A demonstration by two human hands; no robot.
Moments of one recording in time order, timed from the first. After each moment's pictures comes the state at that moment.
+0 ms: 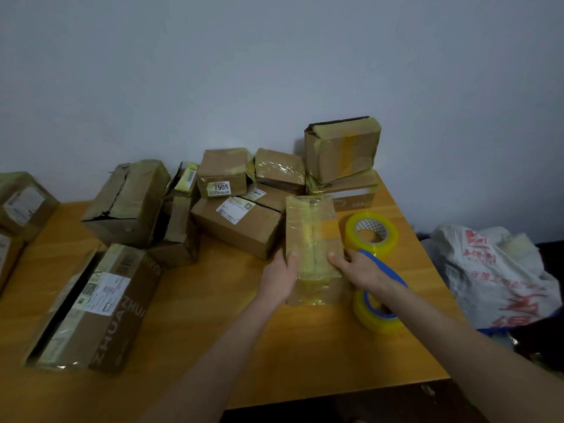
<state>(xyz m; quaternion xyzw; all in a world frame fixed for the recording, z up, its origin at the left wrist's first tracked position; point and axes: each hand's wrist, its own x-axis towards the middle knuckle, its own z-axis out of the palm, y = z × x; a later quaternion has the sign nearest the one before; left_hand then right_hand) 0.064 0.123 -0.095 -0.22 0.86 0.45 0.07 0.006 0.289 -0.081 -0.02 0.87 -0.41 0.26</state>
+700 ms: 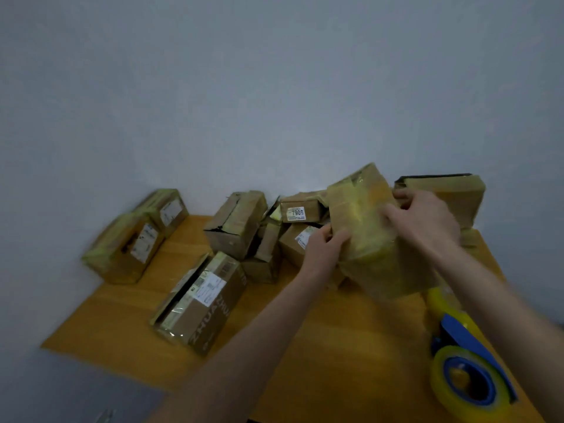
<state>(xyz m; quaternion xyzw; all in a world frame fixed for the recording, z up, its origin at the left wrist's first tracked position) 0.075 0.098 0.051 -0.20 0.72 0.65 -0.14 -0.018 0.223 0.098 -0.13 0.92 -0.36 0.00</state>
